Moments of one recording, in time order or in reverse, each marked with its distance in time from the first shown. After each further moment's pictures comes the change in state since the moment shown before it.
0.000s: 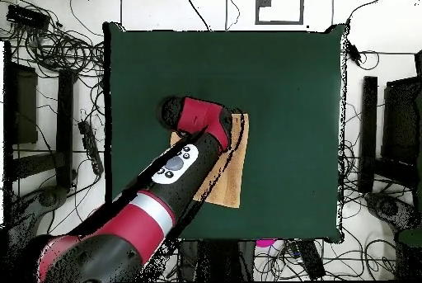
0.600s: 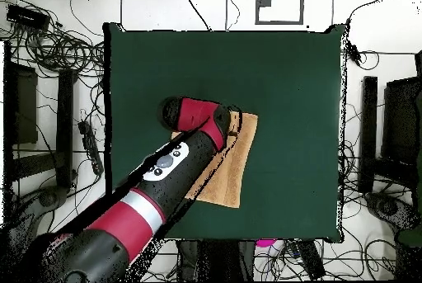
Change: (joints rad) arm 0.016 0.078 -0.106 -0.031 0.005 -0.068 0.039
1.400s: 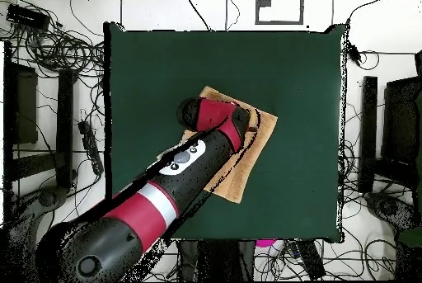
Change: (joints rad) arm -0.058 0.043 -0.052 0.000 0.000 -0.111 0.002
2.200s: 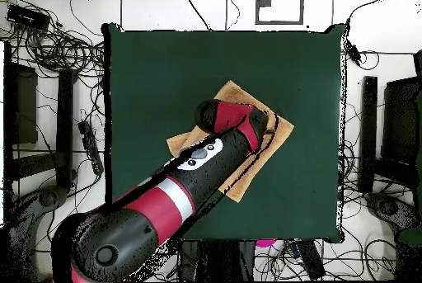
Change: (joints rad) arm -0.059 0.013 -0.020 0.000 -0.065 -0.032 0.000
